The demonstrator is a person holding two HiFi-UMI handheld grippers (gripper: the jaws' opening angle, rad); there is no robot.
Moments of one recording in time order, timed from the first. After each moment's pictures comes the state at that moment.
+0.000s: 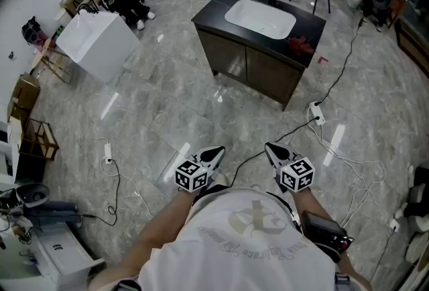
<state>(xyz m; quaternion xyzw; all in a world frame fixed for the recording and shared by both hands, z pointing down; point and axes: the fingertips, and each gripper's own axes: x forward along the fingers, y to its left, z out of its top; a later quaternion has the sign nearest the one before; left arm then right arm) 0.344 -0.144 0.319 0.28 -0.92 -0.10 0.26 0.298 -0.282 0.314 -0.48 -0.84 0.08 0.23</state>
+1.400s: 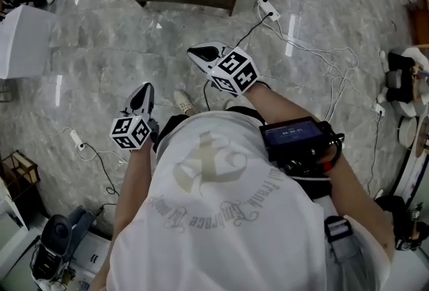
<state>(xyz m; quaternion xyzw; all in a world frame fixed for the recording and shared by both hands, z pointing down) 0.294 -0.026 0.349 0.22 -0.93 -0.12 0.28 0.223 -0.158 0.320 -0.49 -0.83 0.01 0.25</state>
